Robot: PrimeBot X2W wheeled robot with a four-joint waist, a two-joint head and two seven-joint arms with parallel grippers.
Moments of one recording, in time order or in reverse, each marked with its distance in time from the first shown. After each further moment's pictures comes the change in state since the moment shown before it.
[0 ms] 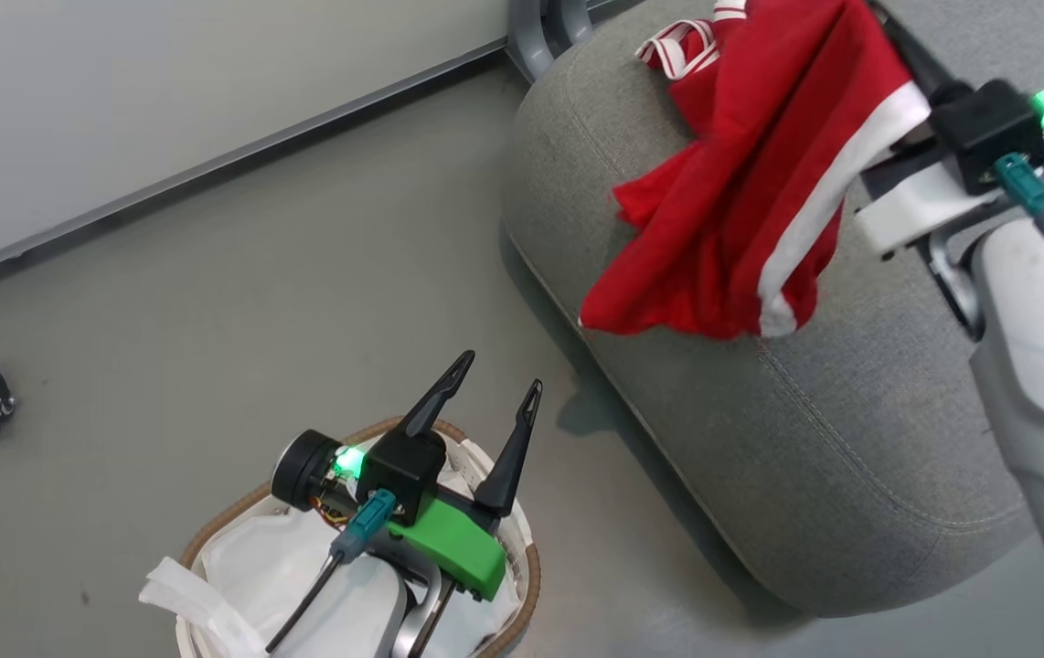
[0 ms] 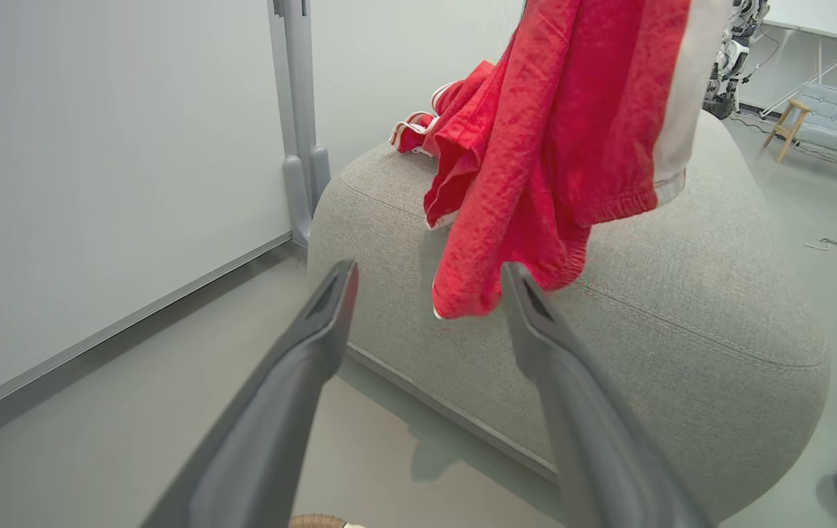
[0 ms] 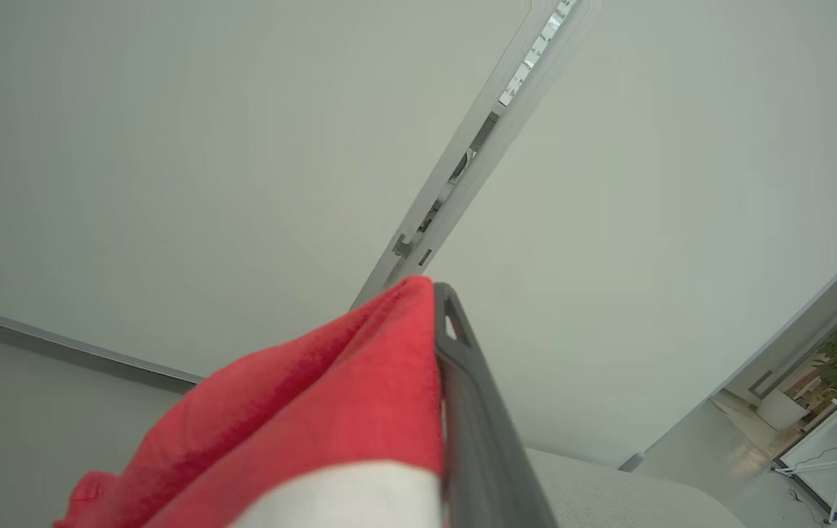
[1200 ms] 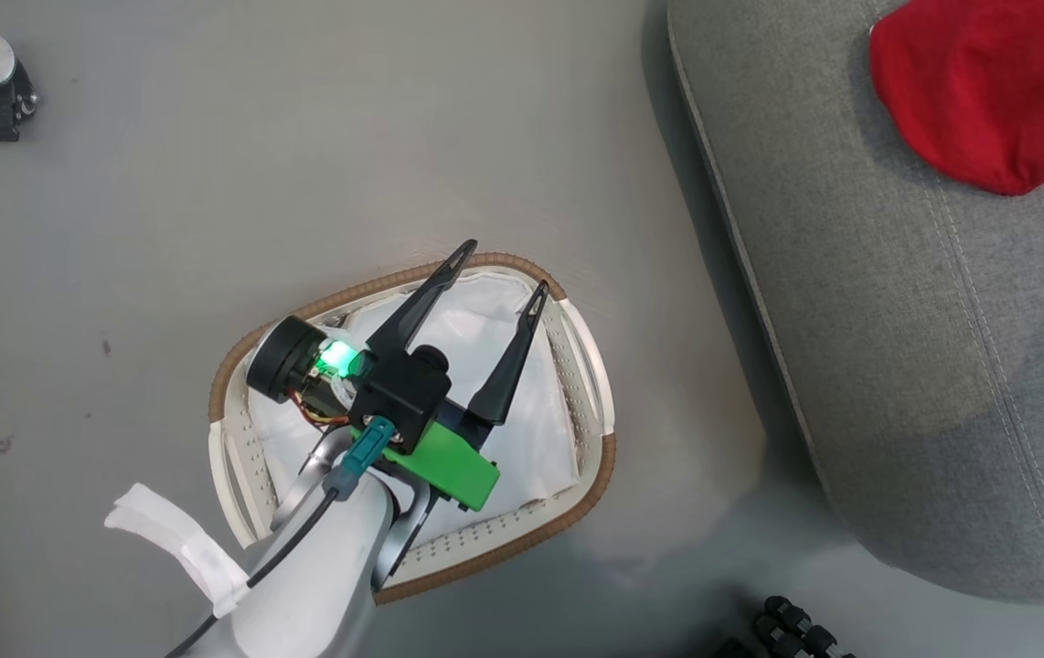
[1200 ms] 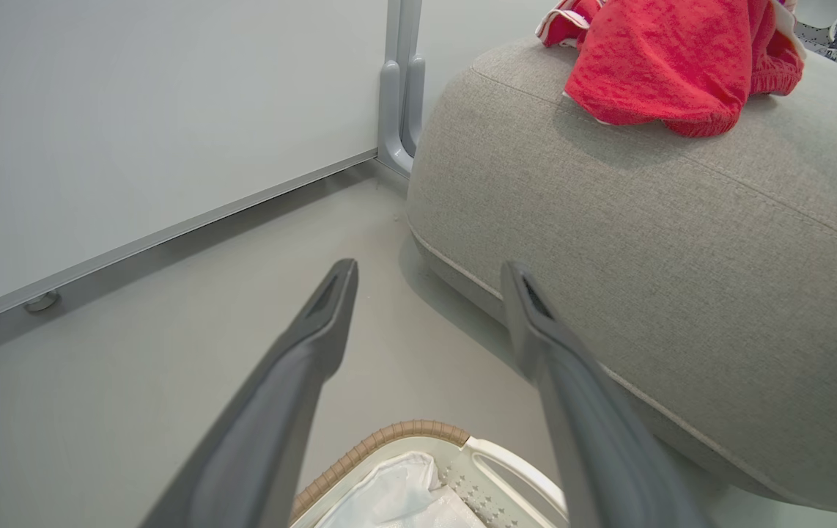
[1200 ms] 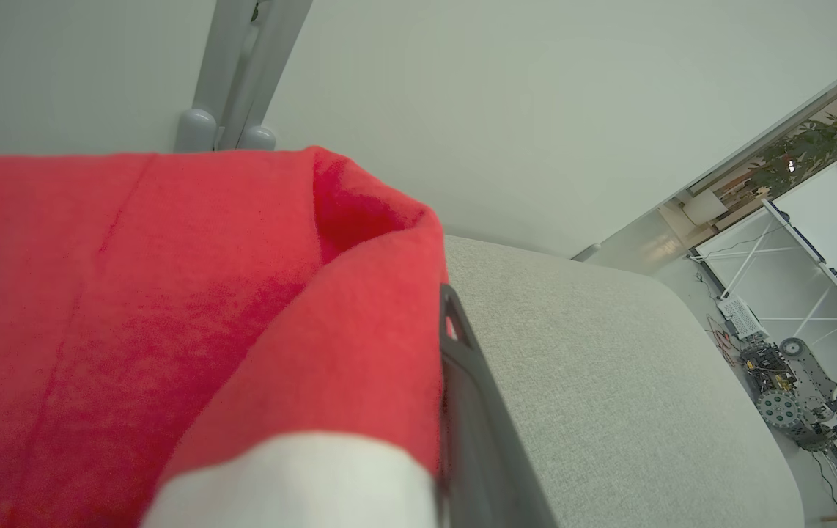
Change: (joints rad) left arm -0.164 0.048 -0.025 -0.064 0.074 -0.005 0.000; right arm -0.317 -0.250 -0.399 0.552 -0.121 0.000 0.001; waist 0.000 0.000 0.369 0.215
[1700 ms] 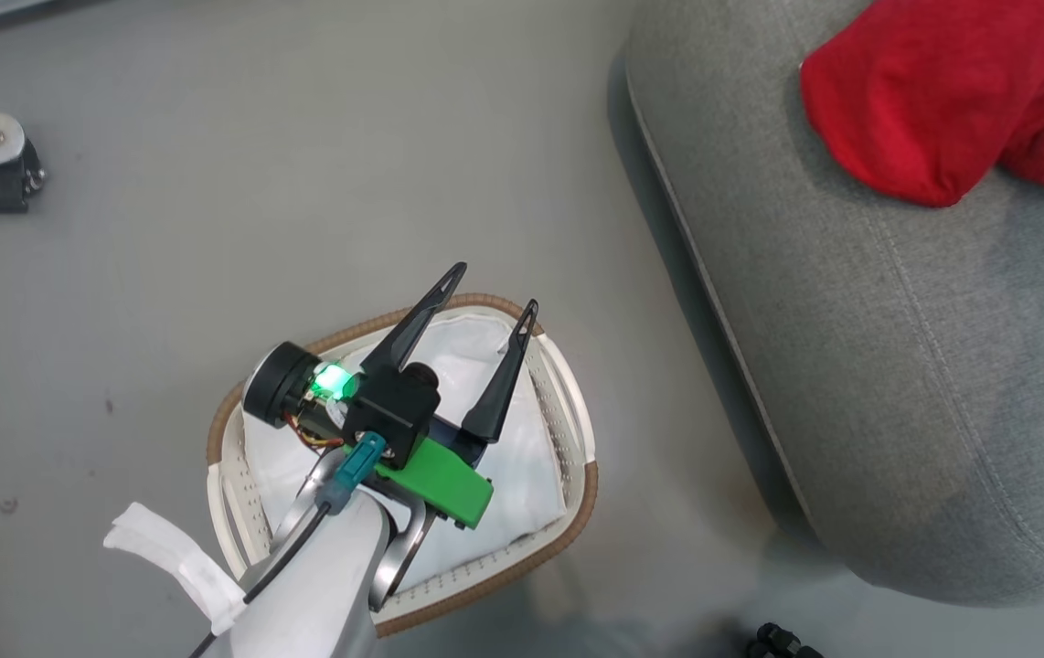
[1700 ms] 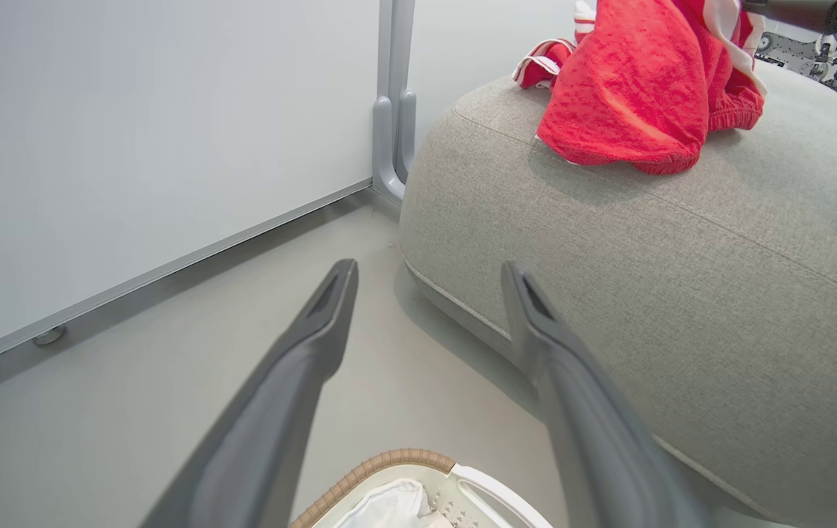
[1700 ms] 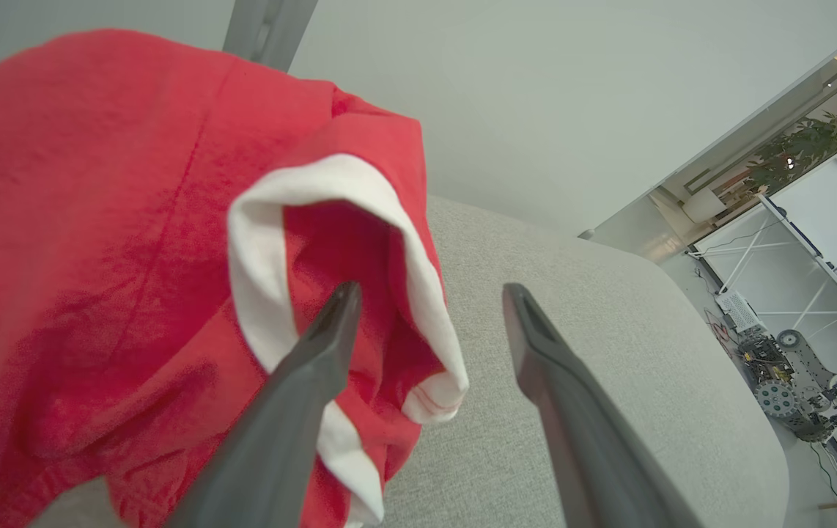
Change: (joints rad) left arm 0.039 -0.004 0.016 0.006 -0.016 0.007 0.000; right arm 0.250 0.087 -0.048 -0.180 -0.025 0.000 -0.001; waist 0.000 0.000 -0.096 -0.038
